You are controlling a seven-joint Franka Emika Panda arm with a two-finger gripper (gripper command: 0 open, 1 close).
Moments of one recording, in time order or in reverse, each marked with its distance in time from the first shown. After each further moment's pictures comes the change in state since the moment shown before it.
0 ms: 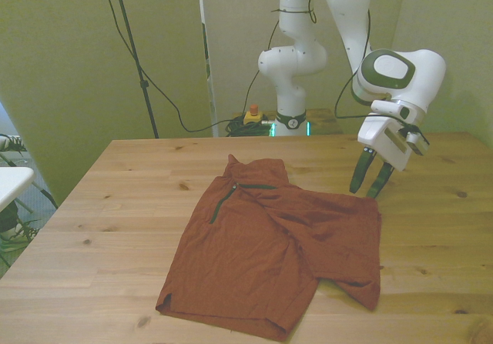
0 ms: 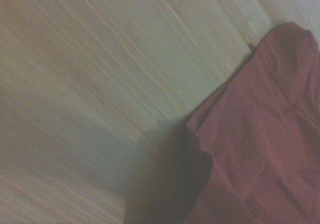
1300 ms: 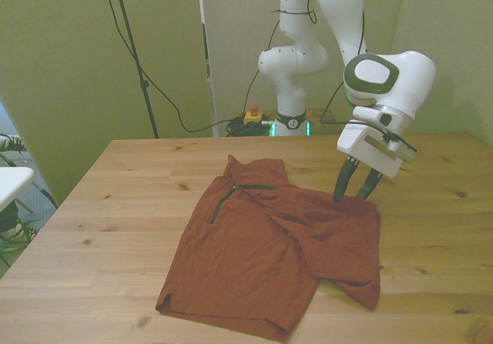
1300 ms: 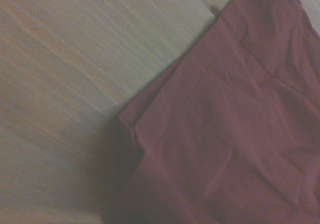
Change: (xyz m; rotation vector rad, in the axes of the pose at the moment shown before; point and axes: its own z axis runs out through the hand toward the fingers) arm 0.026 0.028 0.036 -0.003 -0.067 0.087
